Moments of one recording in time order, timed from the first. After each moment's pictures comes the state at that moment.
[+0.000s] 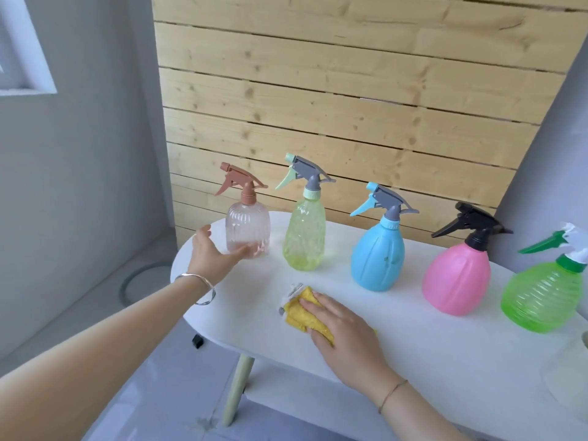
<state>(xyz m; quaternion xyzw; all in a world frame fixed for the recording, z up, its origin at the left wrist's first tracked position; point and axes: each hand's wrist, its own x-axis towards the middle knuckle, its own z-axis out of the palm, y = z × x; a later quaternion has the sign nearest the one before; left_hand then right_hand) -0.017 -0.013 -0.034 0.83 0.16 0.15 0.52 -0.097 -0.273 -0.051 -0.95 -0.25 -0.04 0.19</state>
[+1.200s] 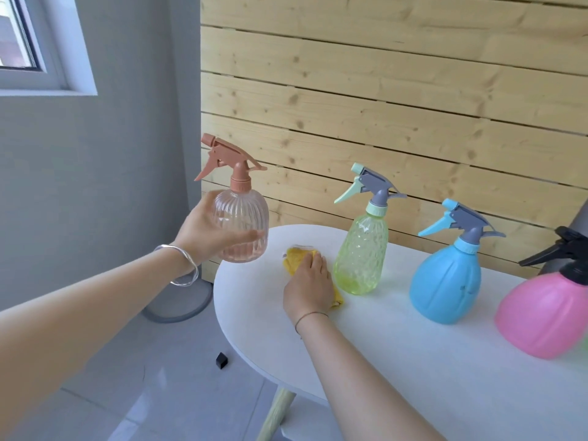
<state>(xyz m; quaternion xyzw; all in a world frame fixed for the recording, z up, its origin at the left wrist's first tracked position) -0.004 0.088 0.014 0.82 0.03 0.20 0.53 0.017 -0.091 -0.056 -0.98 -0.02 -0.08 0.18</state>
